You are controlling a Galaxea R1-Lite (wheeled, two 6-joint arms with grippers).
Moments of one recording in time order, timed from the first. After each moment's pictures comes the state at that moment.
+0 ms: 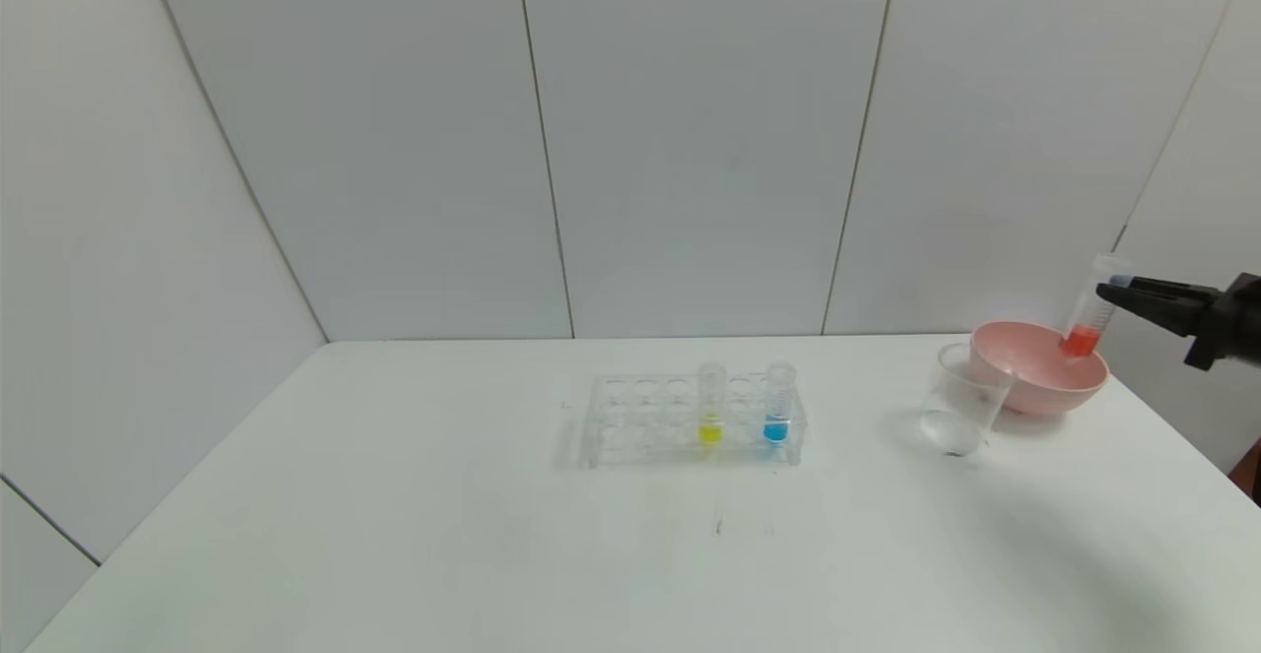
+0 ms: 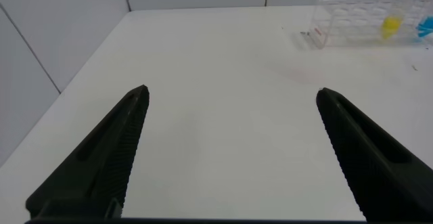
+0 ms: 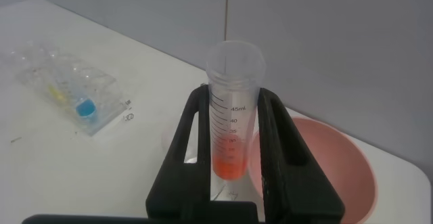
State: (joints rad) left arm 0.00 0.00 0.00 0.00 0.00 0.00; right arm -0.45 1.85 -0.95 -0.81 1.01 -0.12
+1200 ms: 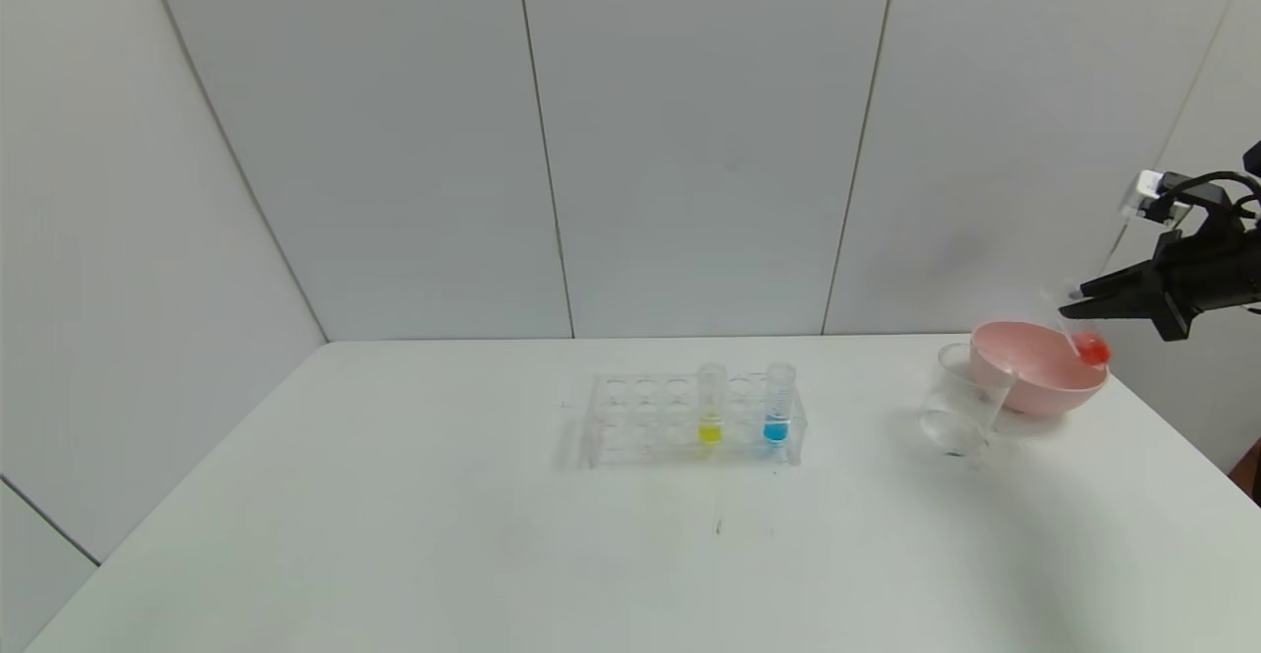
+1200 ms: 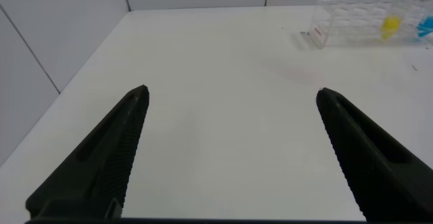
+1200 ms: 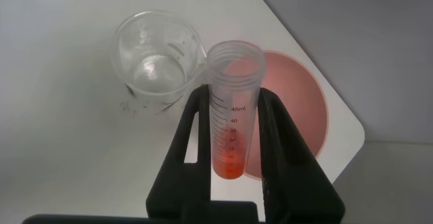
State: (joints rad) left arm 0.00 0.00 0.00 0.00 0.00 0.00; right arm -0.34 2.10 -1.94 0.72 0.69 -1.00
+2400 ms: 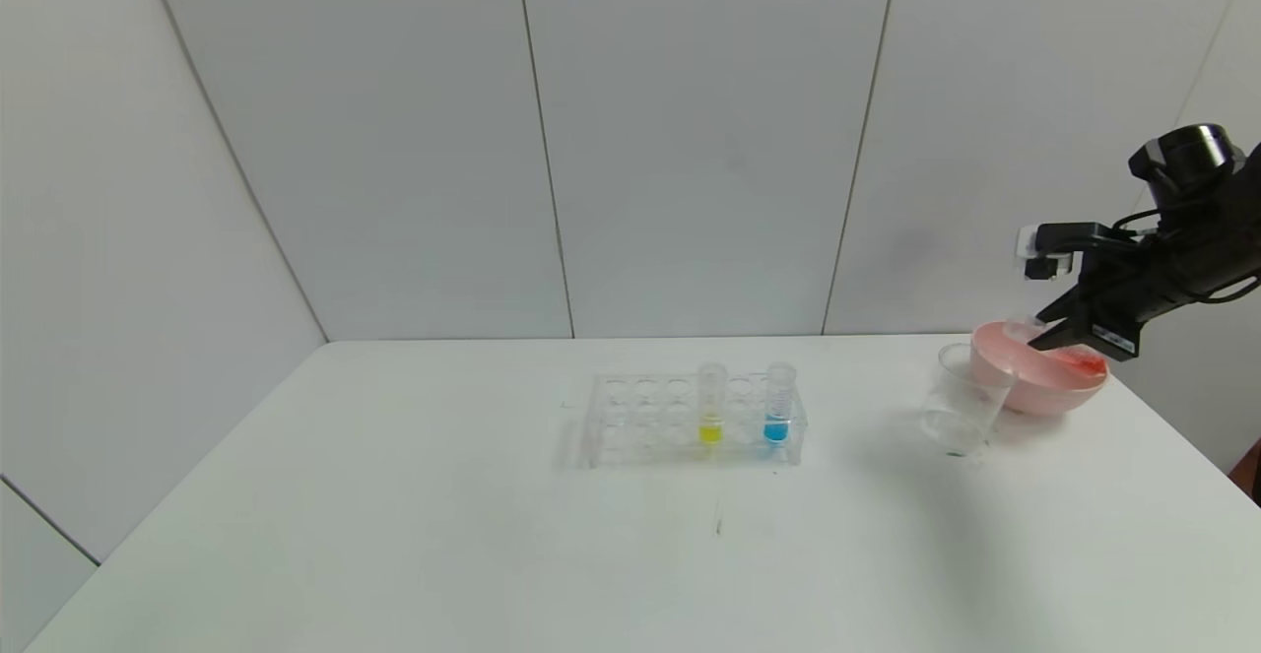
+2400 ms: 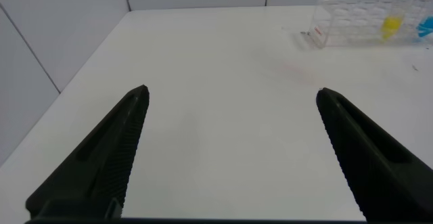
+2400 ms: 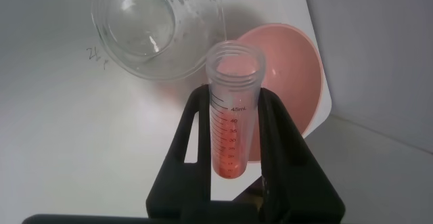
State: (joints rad) left arm 0.00 0.00 0.00 0.00 0.00 0.00; right arm -0.16 2.13 -2.00 0.81 0.22 -1.19
